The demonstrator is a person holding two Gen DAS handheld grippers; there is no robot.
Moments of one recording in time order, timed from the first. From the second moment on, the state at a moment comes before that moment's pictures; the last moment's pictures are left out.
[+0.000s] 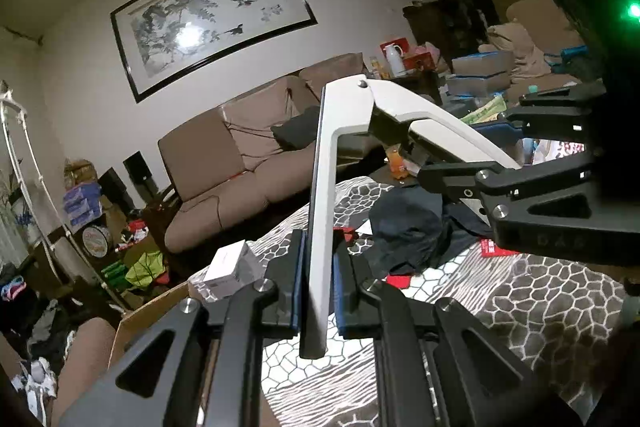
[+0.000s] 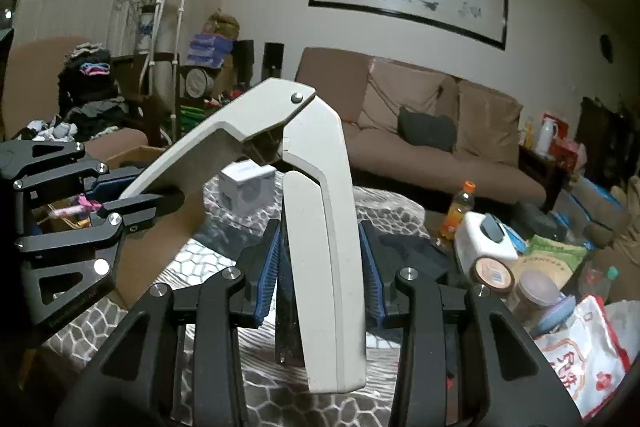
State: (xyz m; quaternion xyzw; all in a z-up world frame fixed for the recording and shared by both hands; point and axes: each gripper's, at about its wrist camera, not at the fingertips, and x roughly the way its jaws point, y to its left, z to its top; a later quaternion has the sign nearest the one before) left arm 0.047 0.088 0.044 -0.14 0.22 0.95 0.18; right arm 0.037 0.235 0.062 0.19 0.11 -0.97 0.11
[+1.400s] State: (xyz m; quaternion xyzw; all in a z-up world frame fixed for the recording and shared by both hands) left arm -0.049 -0.175 0.006 -0.38 0.09 0.92 0.04; right arm -0.096 -0.074 -0.011 0.43 0.07 -0.86 0.28
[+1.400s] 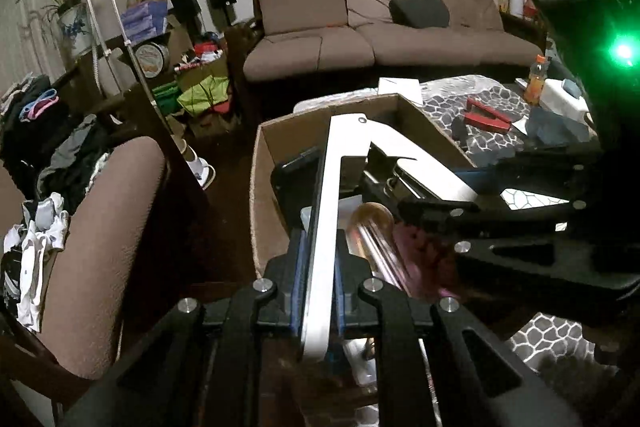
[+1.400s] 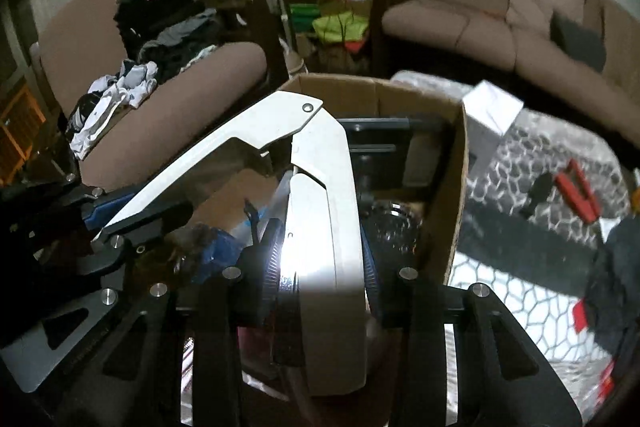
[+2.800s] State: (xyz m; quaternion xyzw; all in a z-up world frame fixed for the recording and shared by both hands) left arm -0.027 -0.163 0.068 -0.29 -0.04 0.95 0.09; right arm -0.080 0.139 0.036 0.36 0.05 -0.92 0.15
